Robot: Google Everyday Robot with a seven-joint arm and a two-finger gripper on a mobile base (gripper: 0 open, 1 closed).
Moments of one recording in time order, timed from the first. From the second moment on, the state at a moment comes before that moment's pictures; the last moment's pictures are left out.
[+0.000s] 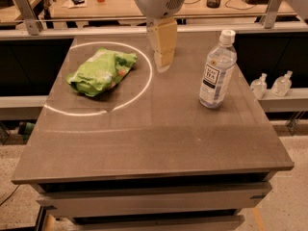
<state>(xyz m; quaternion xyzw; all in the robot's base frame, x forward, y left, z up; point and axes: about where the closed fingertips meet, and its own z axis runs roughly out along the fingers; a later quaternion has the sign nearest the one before) 0.551 0.026 1.016 -0.86 0.44 -0.09 0.26</state>
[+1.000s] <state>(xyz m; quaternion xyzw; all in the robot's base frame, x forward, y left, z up) 0.554 0.049 0.953 -0.83 0.48 -0.02 0.29</state>
